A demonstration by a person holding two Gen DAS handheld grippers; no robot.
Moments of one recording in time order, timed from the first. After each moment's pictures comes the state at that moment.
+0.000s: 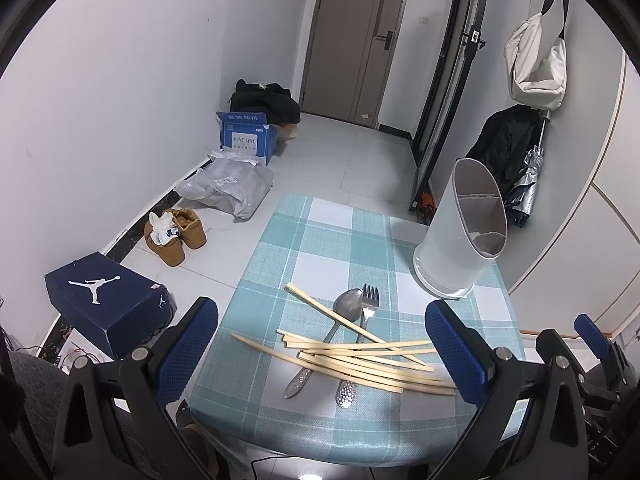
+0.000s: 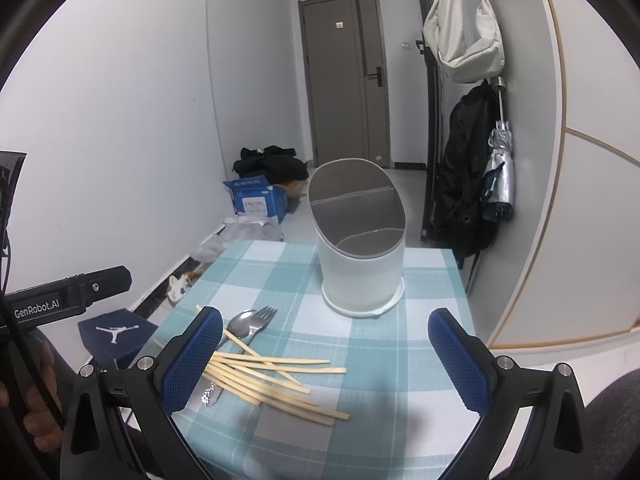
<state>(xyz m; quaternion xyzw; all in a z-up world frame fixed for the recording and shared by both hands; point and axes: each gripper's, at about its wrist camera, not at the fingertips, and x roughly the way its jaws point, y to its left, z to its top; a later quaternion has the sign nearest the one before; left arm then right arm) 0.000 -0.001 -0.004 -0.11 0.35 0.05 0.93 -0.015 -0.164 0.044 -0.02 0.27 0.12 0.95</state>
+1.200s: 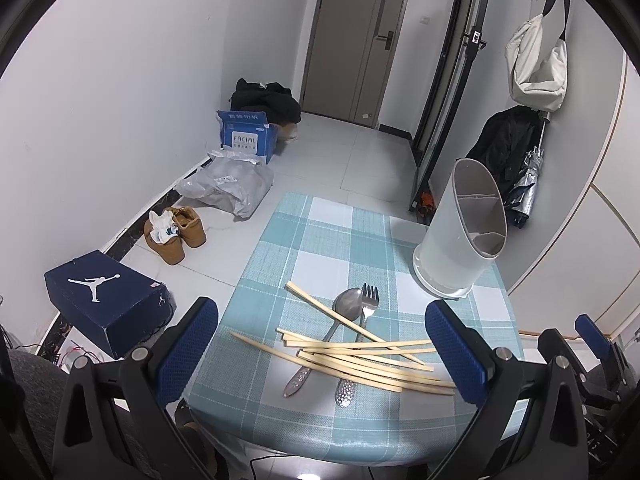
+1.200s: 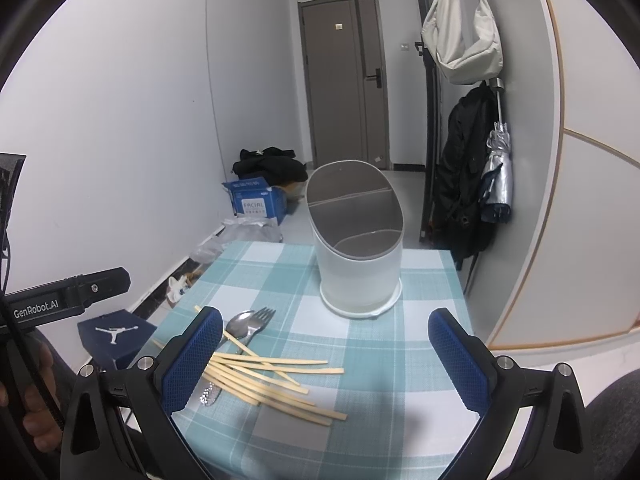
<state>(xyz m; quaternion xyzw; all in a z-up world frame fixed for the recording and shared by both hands) 0.000 0.003 -0.002 -0.12 0.35 0.05 0.93 -0.016 -0.165 0.045 -0.02 0.27 0.13 0.95</state>
